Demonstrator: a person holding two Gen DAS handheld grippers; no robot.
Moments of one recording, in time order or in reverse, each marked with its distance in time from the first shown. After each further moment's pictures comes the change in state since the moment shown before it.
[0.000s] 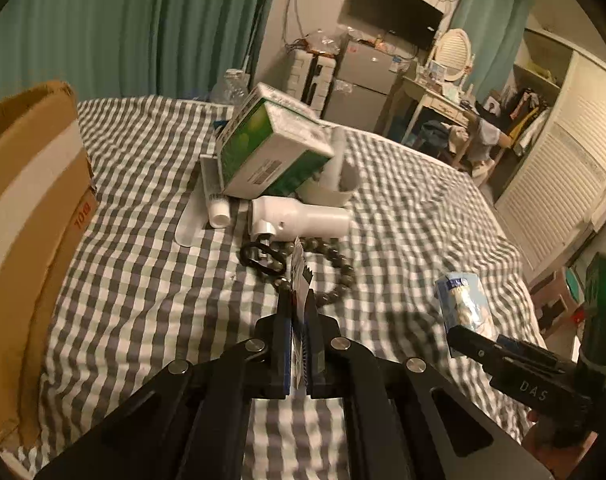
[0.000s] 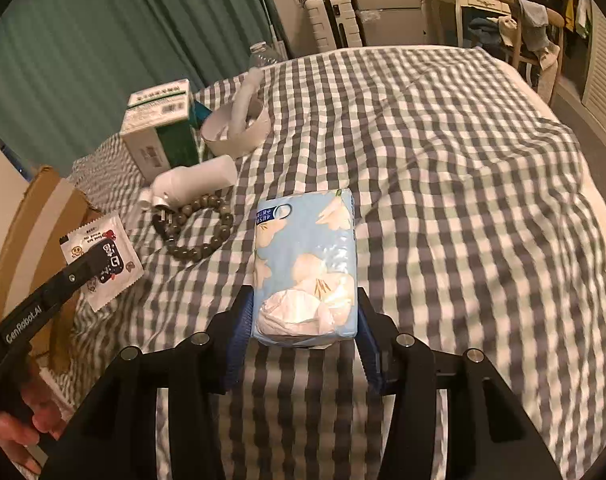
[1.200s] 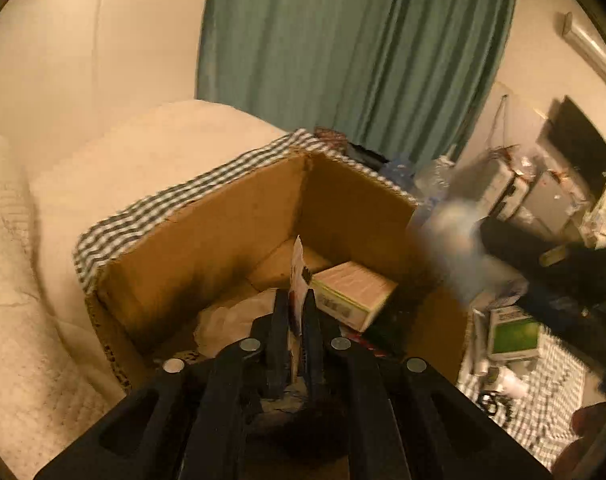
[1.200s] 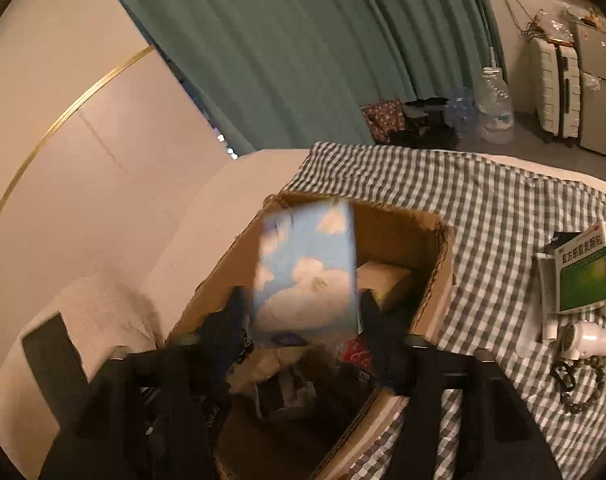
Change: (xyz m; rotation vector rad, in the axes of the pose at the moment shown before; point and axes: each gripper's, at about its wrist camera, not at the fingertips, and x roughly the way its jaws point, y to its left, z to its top) left arm -0.140 0.232 0.037 -0.502 -0.176 0.531; right arm 0.006 0.376 0.077 -0.357 0.030 0.497
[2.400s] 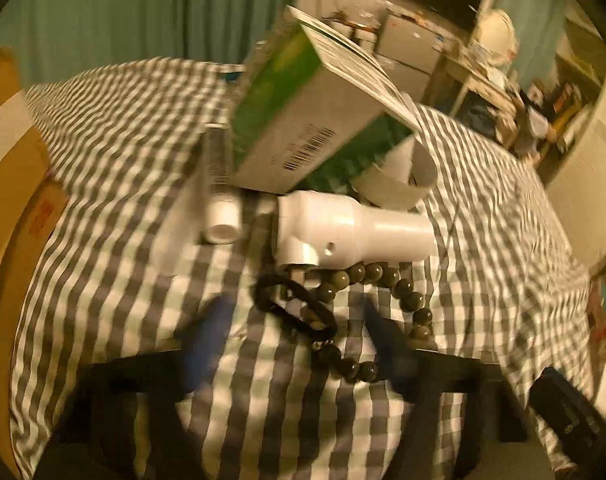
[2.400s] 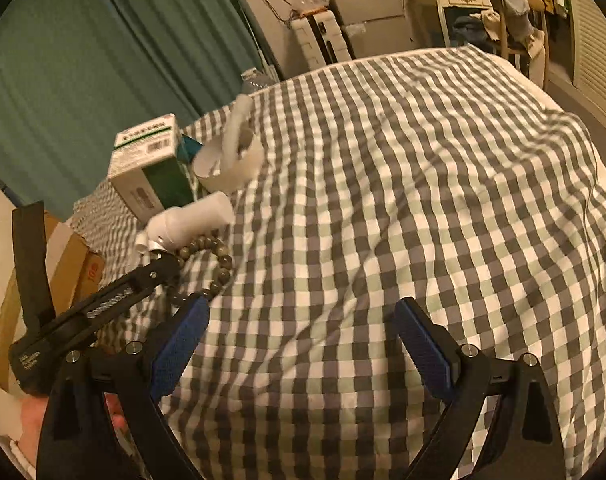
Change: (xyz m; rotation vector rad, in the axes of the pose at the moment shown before) left arm 0.097 -0.266 -0.174 0.515 0.240 -0.375; right arm -0.147 -0.303 -0.191 0.426 -0.134 -0.477
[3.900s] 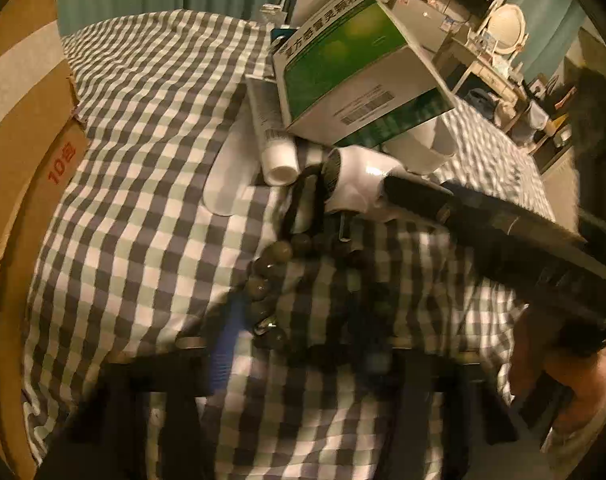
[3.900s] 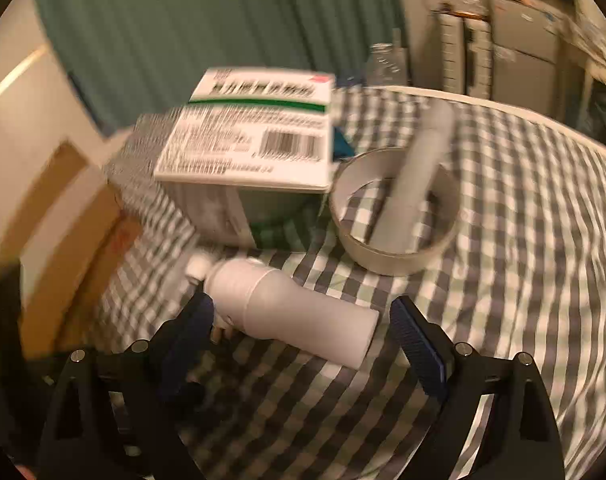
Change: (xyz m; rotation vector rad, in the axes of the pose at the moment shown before) left arm -0.010 0.041 -0.011 -0.078 0.149 -0.082; right arm 0.110 0.101 0.068 -0.480 0.163 0.232
